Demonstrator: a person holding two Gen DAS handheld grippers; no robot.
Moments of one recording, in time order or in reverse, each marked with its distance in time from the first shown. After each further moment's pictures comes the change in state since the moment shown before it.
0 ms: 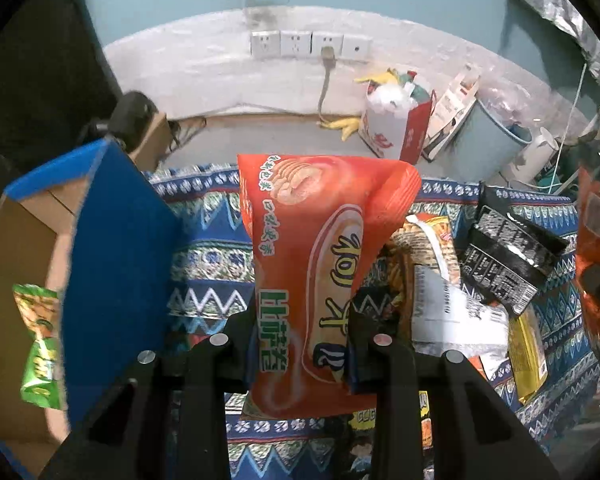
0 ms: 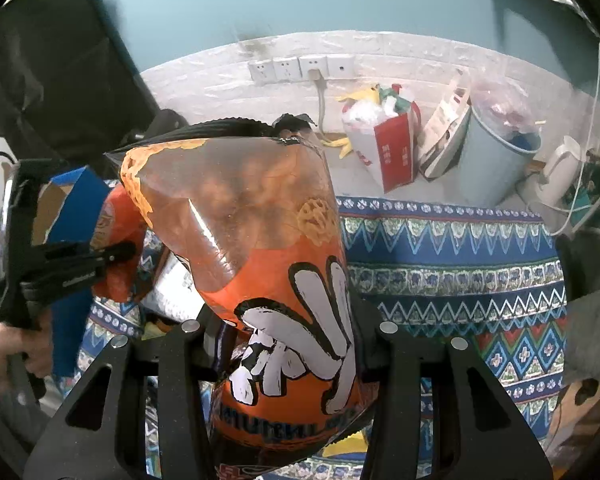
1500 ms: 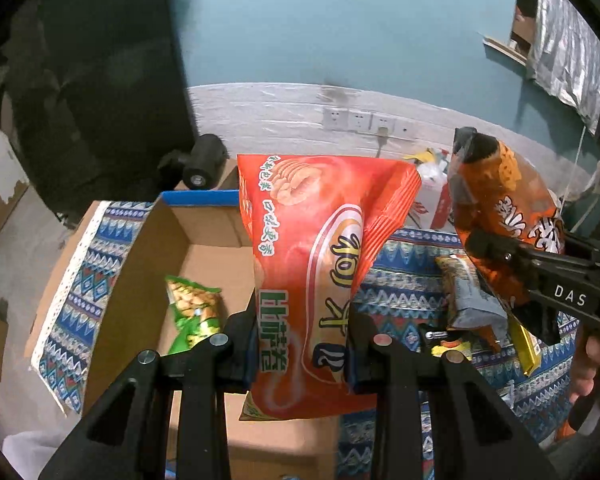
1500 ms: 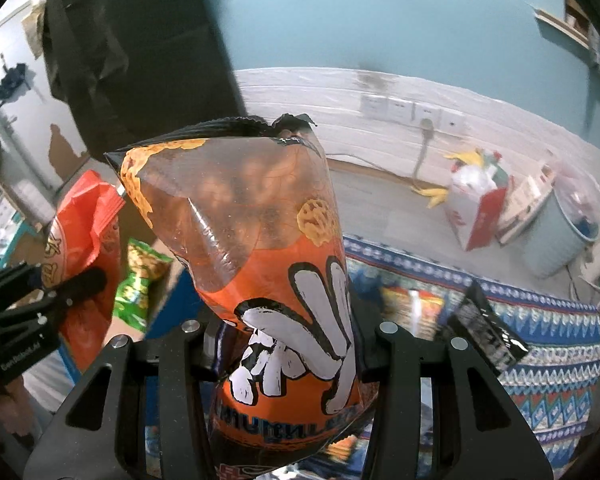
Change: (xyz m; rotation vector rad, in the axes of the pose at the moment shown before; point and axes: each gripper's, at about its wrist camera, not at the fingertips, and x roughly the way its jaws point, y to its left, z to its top) left arm -0.138 0.128 -0.047 -0.116 -0.218 0.060; right arm 0.004 0.188 0.049 -0.202 -0.048 0.139
